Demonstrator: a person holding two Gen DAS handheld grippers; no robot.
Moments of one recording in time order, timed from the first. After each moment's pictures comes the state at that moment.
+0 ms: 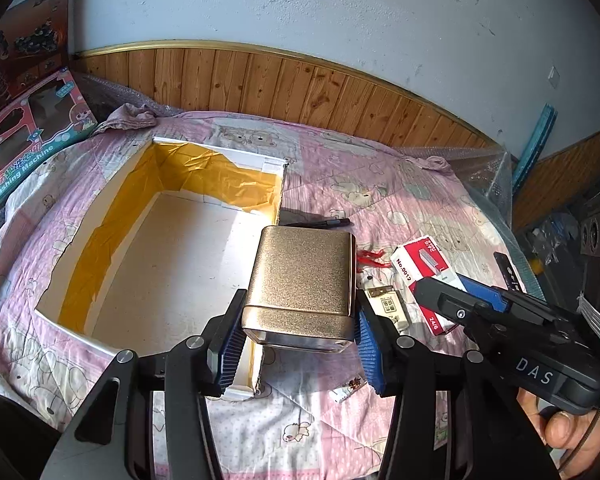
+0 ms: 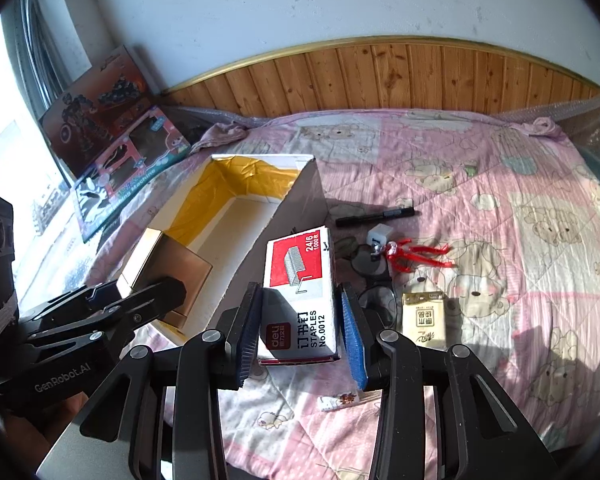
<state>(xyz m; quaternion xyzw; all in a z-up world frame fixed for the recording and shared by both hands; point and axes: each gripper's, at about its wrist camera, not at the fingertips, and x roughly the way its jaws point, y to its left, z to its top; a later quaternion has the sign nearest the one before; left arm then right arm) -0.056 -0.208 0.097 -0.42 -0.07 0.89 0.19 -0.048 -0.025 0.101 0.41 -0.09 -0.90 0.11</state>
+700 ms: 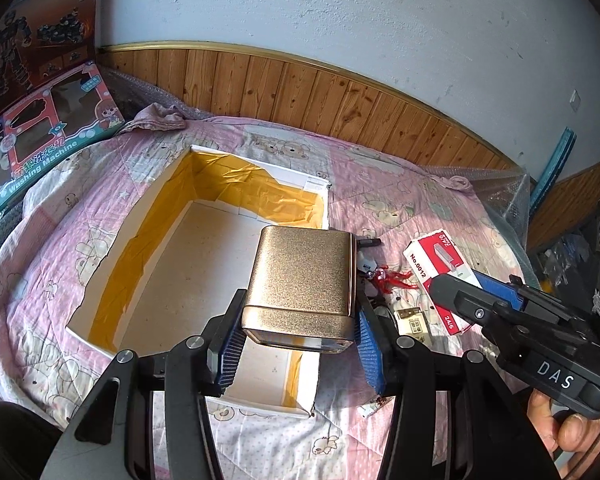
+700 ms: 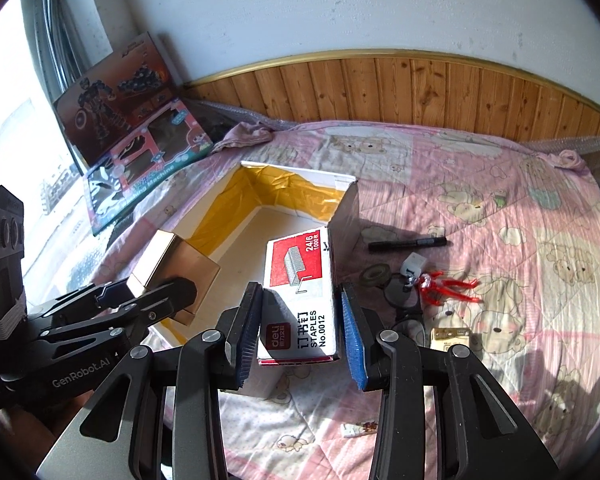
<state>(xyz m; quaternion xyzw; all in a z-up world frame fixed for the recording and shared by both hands) -0.079 -0.249 0.103 -0.41 -0.09 0.89 0.15 -0.078 -0.069 0.117 0.41 -0.06 -0.90 0.14</state>
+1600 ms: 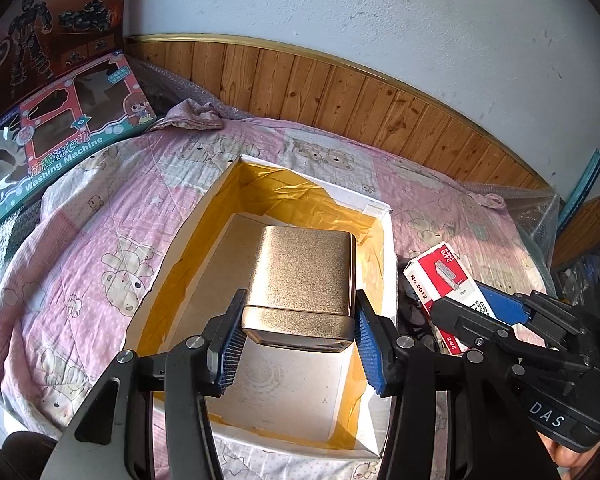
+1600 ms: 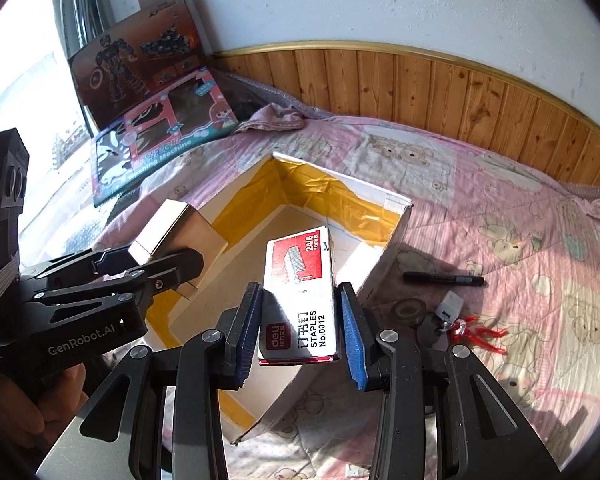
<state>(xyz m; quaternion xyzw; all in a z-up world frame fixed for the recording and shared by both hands) -0.131 -0.289 0.094 -0.42 -0.09 0.90 0.11 -0.139 -0.122 0.102 0.42 0.01 -0.89 0.18</state>
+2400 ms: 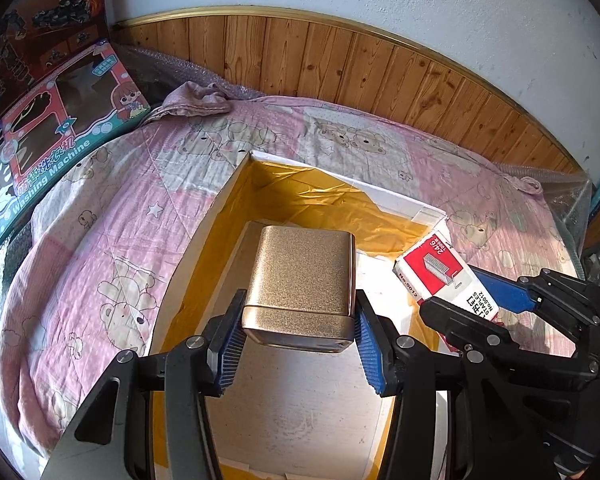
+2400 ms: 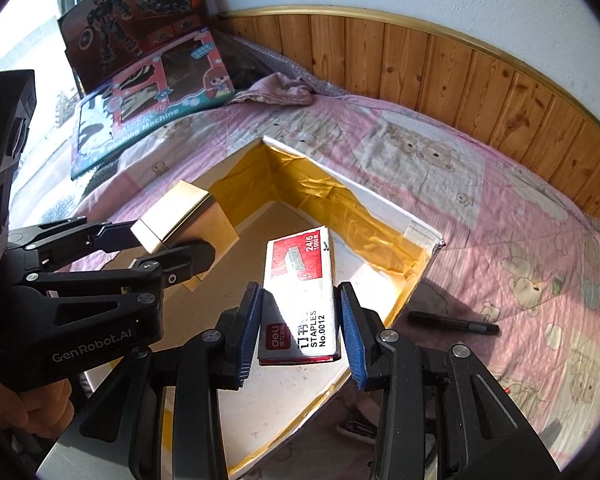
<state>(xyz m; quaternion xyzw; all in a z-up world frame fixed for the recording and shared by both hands) -0.219 -0.284 0.055 -0.48 -0.05 0.87 0.08 -0.230 -0.145 0.056 0.47 0.07 -0.86 0.20</state>
